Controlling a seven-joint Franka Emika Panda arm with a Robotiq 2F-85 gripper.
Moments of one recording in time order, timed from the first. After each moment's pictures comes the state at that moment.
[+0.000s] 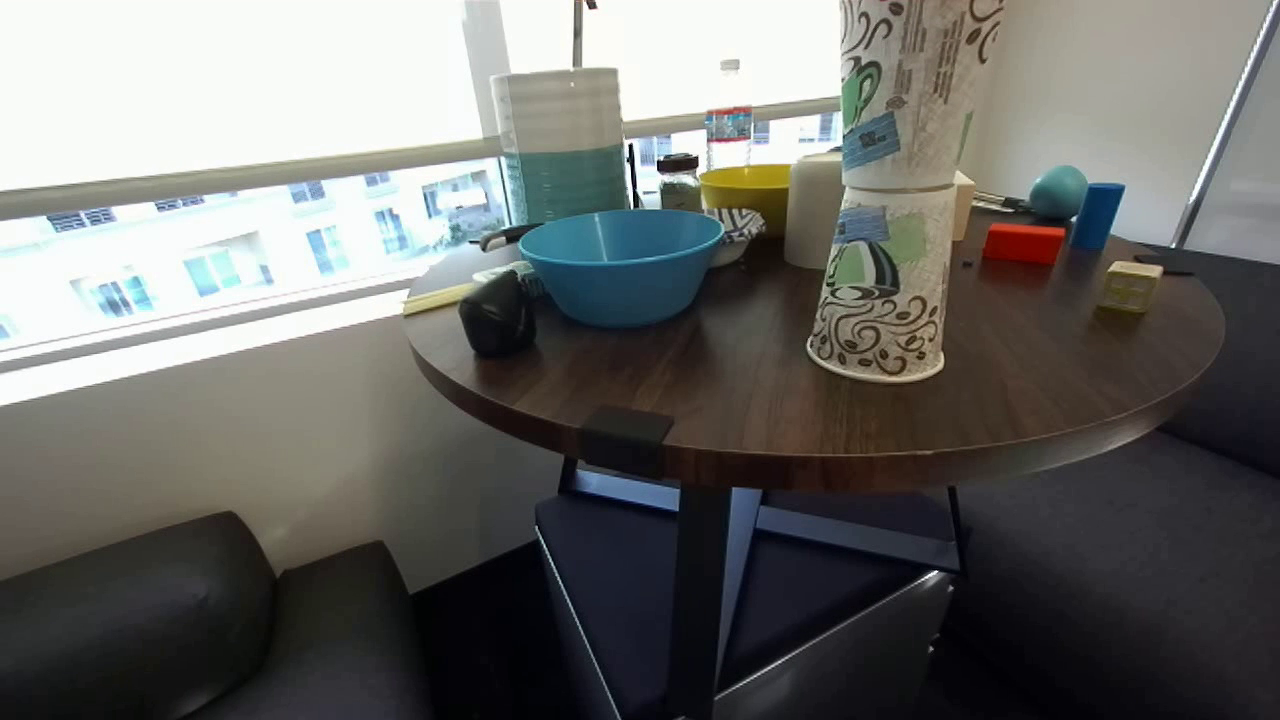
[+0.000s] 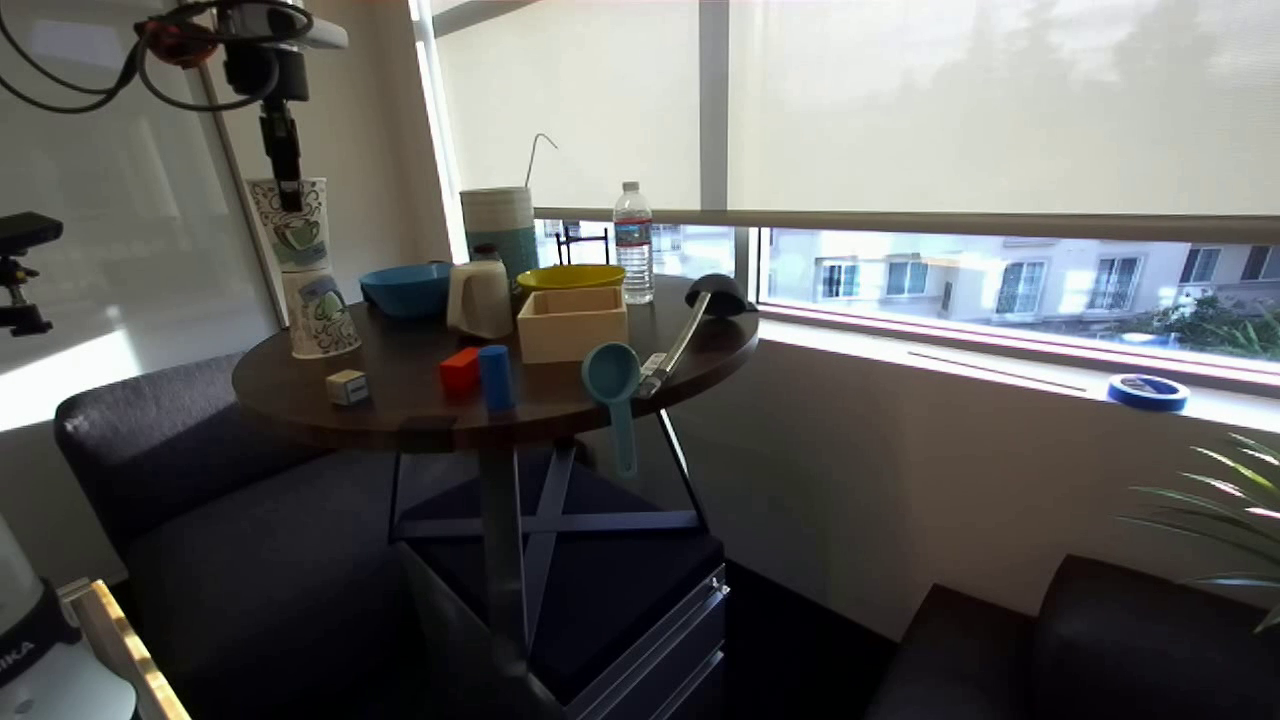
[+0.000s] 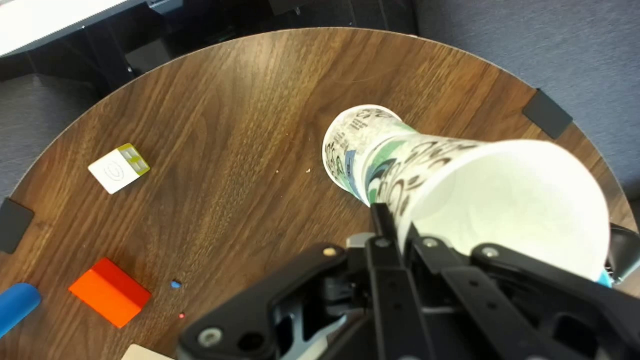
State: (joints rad) arm 0.03 -0.49 0.20 -2.16 0.19 1.67 0.59
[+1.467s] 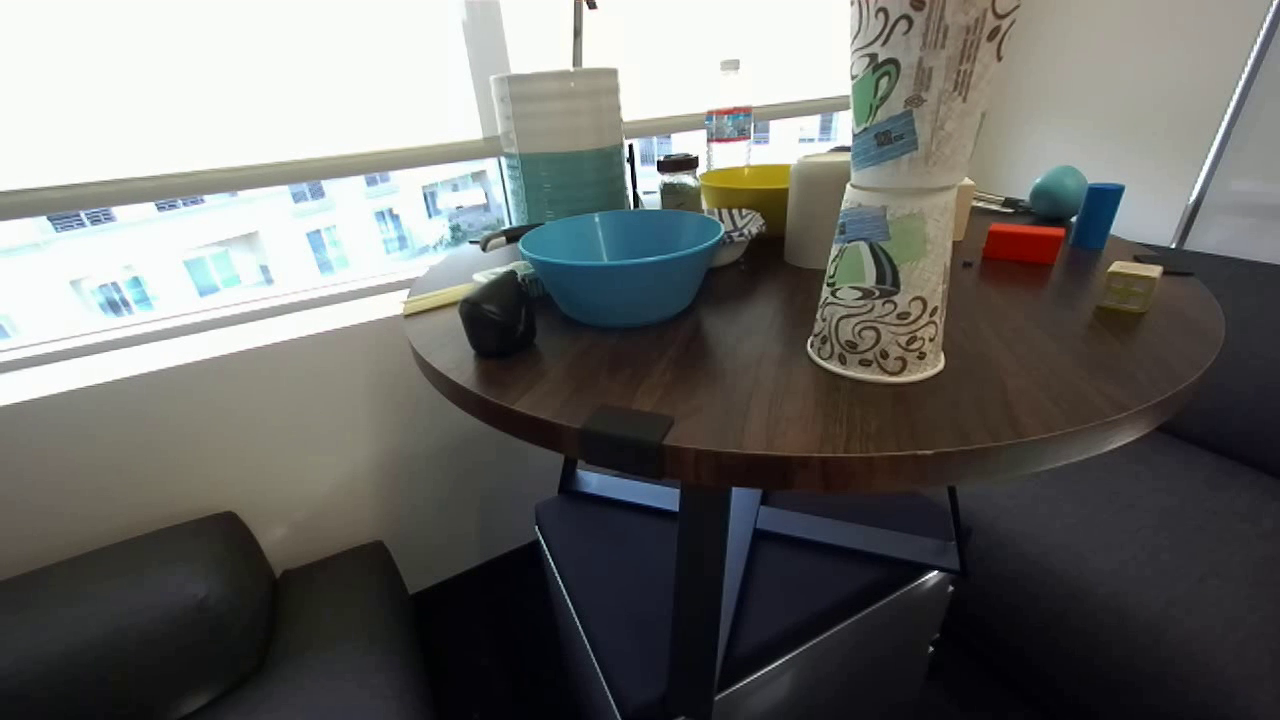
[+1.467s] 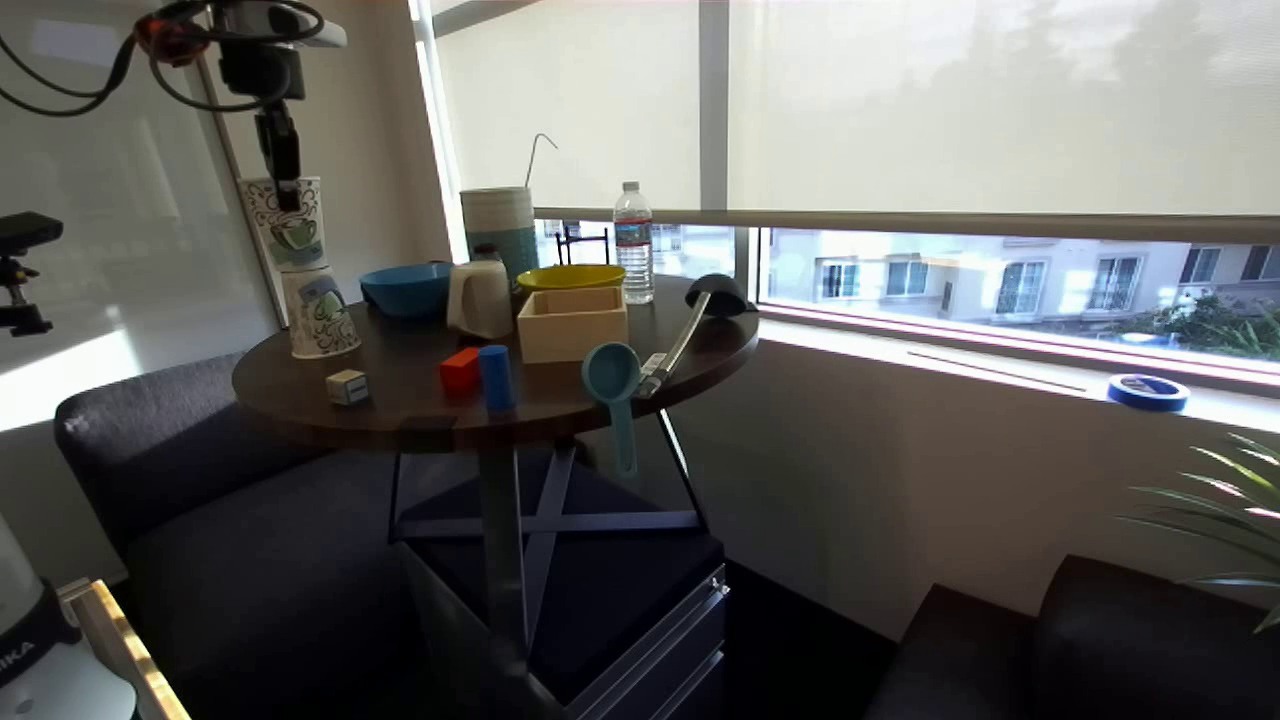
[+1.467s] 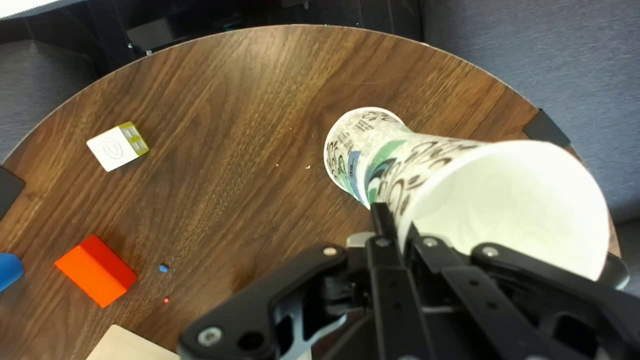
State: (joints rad) arm 0.03 -0.50 0.20 -2.17 0.18 1.67 0.49
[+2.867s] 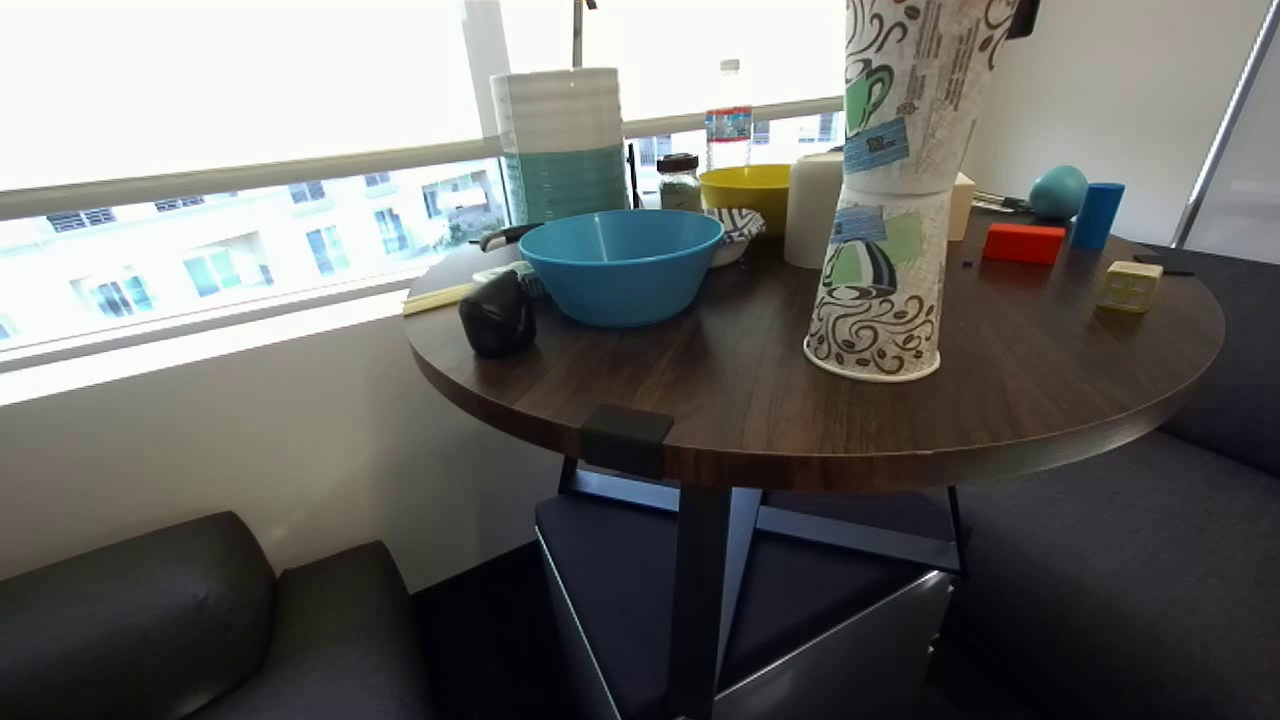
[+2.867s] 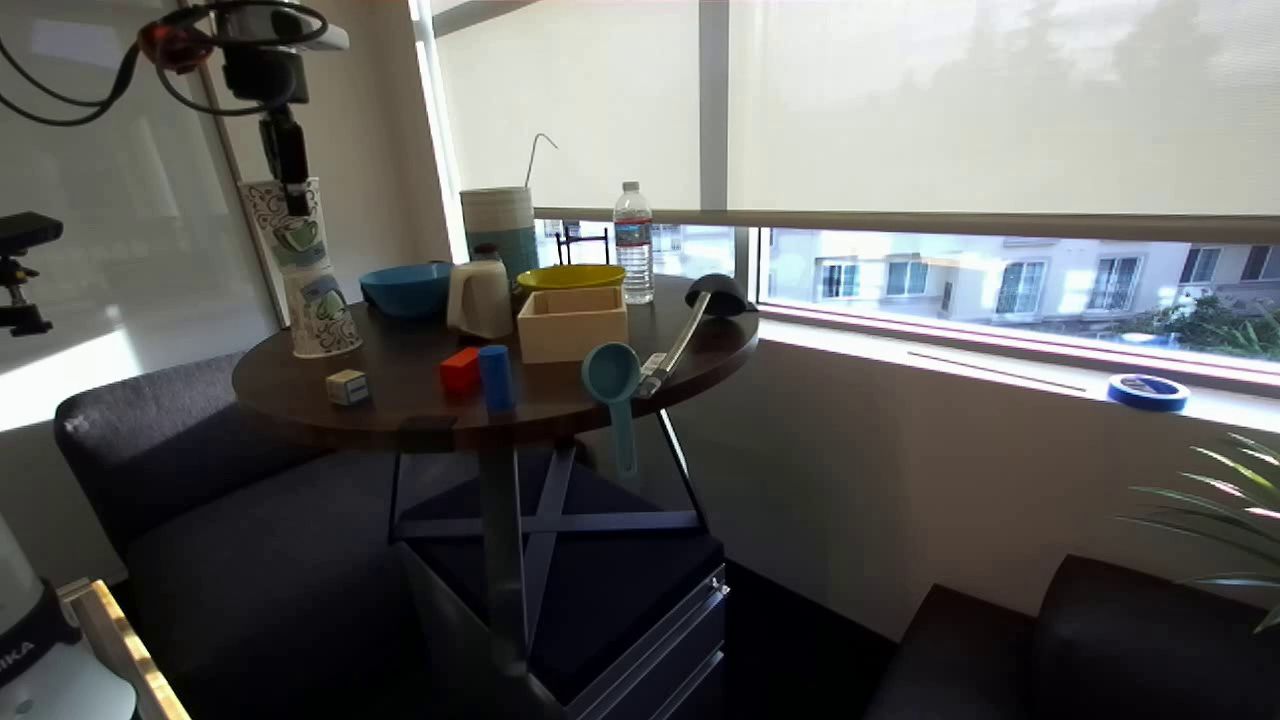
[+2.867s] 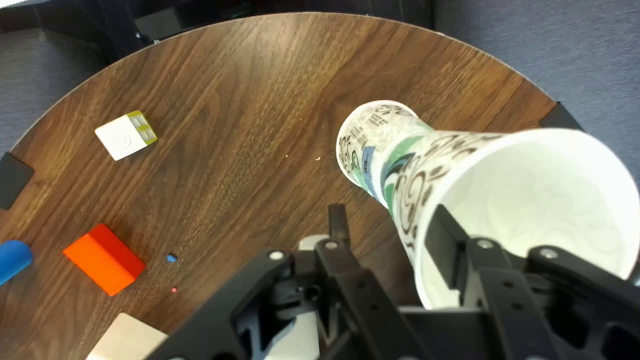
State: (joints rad) arm 0.03 -0.51 0.20 -2.19 0.15 1.69 0.48
